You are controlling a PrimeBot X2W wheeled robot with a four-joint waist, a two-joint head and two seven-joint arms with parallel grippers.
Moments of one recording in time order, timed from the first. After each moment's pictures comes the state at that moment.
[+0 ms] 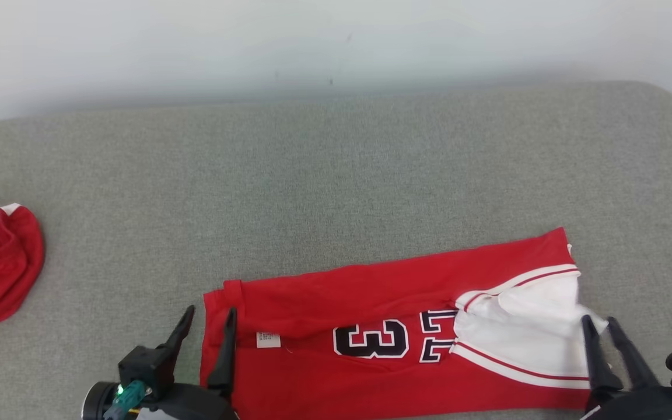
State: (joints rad) left arm -0.25 0.24 -0.42 0.41 -0.51 0.03 -0.26; right arm -0.03 -0.35 0.03 0.34 0.55 0.13 -0.23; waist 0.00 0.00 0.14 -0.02
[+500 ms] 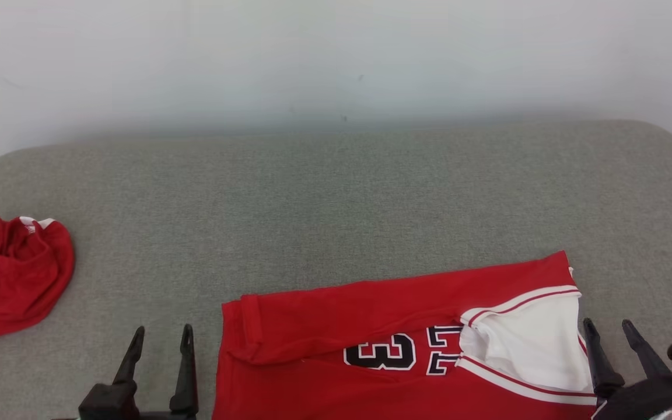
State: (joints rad) left arm -0.07 0.17 -0.17 0.27 -0.29 0.03 -0.26; right arm -0.03 -0.37 -0.01 0.36 0.48 0.13 -0.14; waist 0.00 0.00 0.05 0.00
